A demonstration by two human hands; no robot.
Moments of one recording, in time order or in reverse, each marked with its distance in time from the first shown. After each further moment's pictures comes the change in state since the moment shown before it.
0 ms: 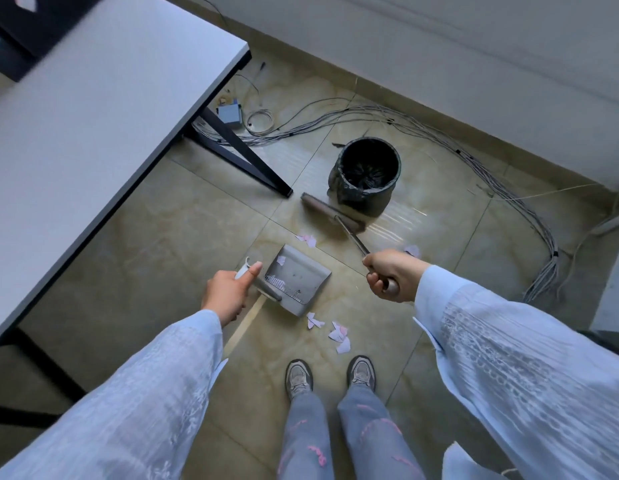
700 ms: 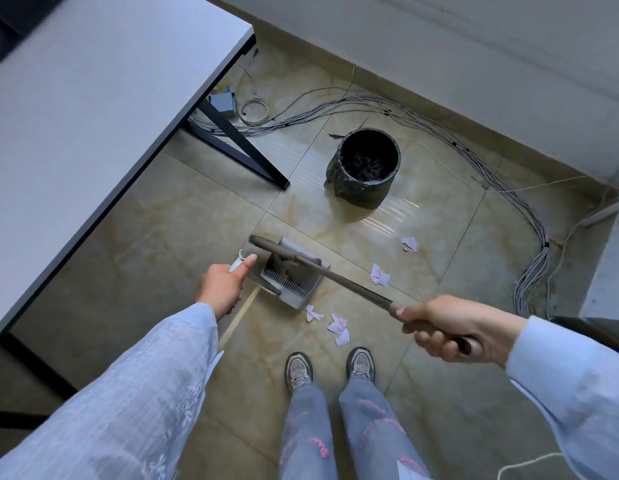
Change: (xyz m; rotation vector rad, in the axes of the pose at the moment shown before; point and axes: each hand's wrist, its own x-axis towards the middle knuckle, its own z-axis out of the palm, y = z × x) left_hand 0.024 -0.016 -0.020 -0.053 -0.032 -0.021; right_hand -0.065 0.061 -0.018 -0.095 -0.154 0.151
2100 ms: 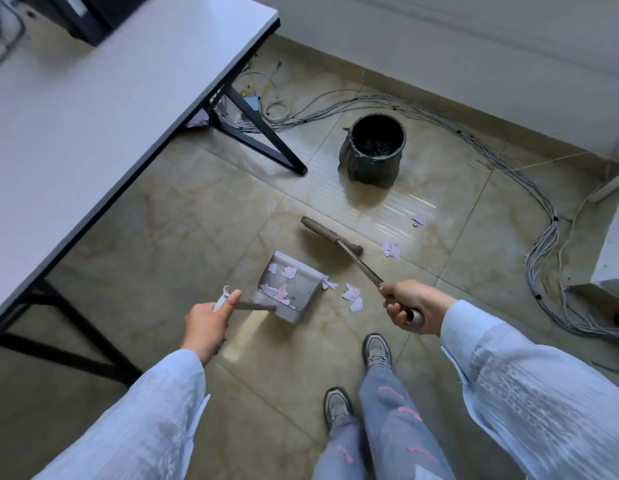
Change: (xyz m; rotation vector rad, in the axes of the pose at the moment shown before) left_hand -0.203 -0.178 -0.029 0.032 0.167 0.008; right_hand 0.043 0.169 0.082 0.183 0.052 -0.203
